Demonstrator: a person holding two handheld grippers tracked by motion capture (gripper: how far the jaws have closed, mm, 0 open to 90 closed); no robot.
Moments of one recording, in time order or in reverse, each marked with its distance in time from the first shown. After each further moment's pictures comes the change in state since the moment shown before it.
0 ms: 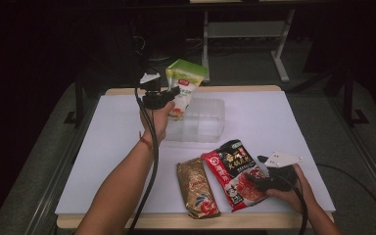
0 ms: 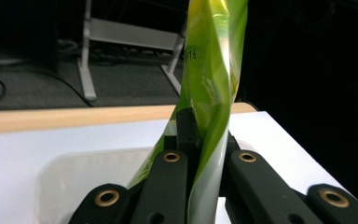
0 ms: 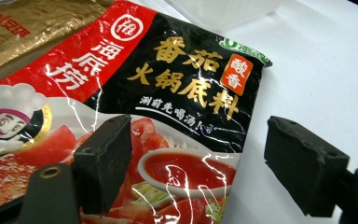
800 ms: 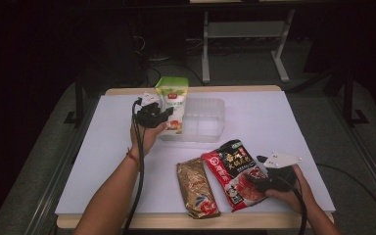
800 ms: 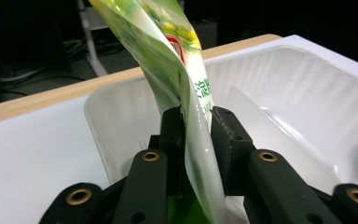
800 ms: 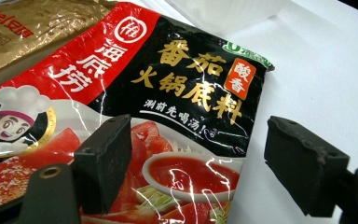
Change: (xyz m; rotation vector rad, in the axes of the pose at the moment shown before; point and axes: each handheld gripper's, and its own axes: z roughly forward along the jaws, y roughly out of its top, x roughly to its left) left arm 0.042 -0.055 -0.003 0.123 -0.006 0.274; right arm 0.004 0.003 -0.001 -0.001 -0.006 -0.019
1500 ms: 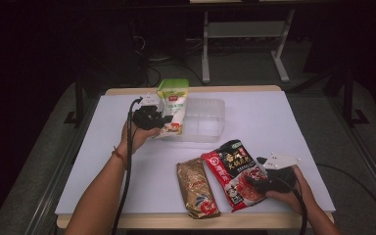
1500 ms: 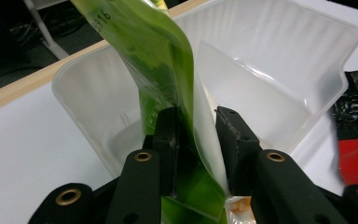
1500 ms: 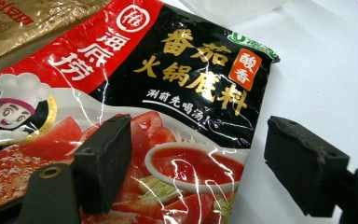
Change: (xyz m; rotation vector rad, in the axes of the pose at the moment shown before) left arm 0.008 0.002 -0.007 0.151 -0.141 0.176; right arm 0.001 -0.003 0.001 0.022 0.007 -0.009
